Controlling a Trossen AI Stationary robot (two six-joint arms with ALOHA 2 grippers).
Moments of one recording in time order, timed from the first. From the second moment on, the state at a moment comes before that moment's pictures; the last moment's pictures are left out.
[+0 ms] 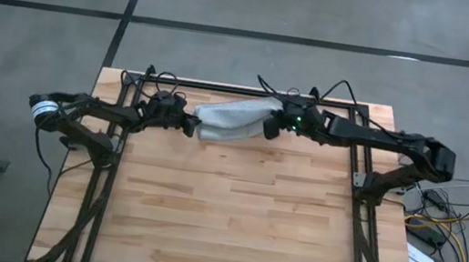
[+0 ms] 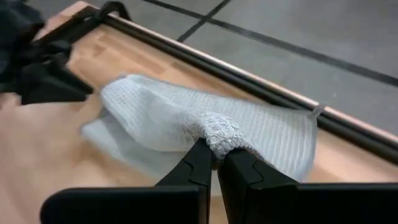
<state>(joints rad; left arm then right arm) 0.64 1.36 0.34 0.52 0.13 -0.49 -0.33 1.40 0.96 -0.20 0.34 0.49</state>
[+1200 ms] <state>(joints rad) 0.62 1.36 0.34 0.56 0.14 -0.60 -0.17 1.41 0.99 -0.40 0.45 0.56</state>
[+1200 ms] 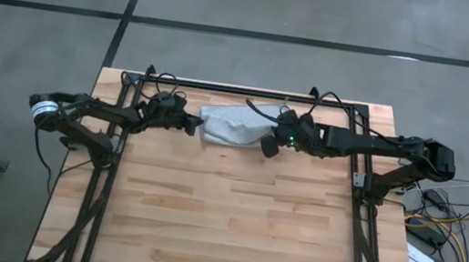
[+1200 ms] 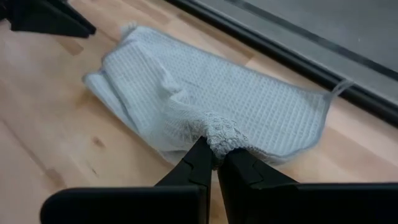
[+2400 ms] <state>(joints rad) 0.60 1.36 0.40 0.52 0.30 -0.53 -0.17 1.41 1.12 -0.41 0.47 0.43</state>
